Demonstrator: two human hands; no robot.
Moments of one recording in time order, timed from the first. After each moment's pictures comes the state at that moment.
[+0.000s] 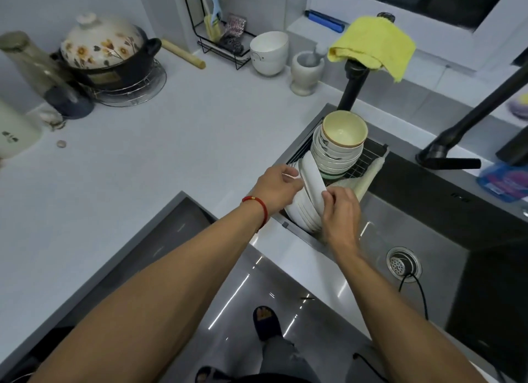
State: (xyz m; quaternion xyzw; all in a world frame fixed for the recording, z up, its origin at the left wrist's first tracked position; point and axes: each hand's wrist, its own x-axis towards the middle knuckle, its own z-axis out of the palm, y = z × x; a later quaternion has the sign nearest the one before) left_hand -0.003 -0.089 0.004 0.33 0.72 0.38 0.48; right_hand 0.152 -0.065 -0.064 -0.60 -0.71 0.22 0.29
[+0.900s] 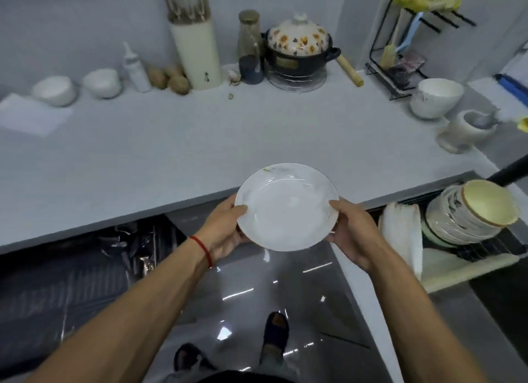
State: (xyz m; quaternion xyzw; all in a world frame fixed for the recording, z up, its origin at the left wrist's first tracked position) left_hand -0.103 -0.359 -0.021 -0.03 0.59 0.69 0.42; right_hand 0.039 -0.134 -0.003 -0.34 -0.52 0.78 0.02
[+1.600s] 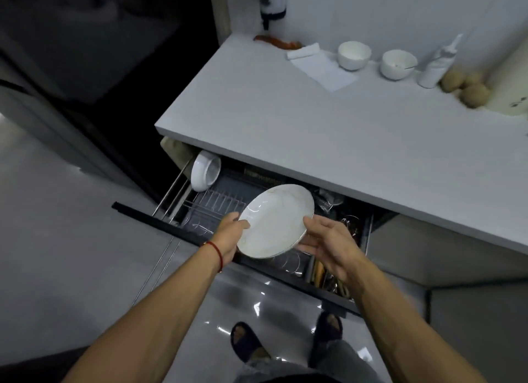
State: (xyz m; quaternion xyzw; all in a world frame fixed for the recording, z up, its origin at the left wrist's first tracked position) left_hand -0.129 -0.932 -0.101 -0.35 0.61 0.69 0.16; right_hand -0.135 -0.701 -0.063 -0.19 -0.55 0.76 -0.29
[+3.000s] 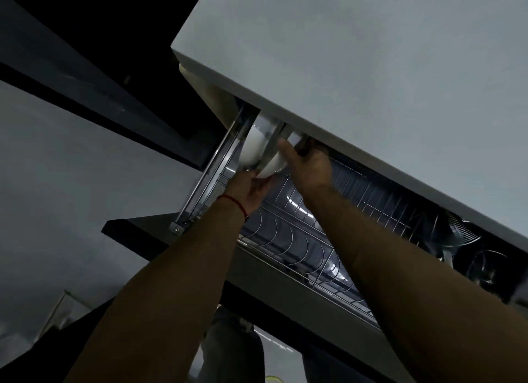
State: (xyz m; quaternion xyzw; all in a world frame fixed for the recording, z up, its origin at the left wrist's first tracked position) left_hand -0.325 -1.145 -0.317 -0.51 0.26 0.82 0.08; right_hand -0.372 -1.034 -0.271 -0.15 -0.76 0.60 -0.22
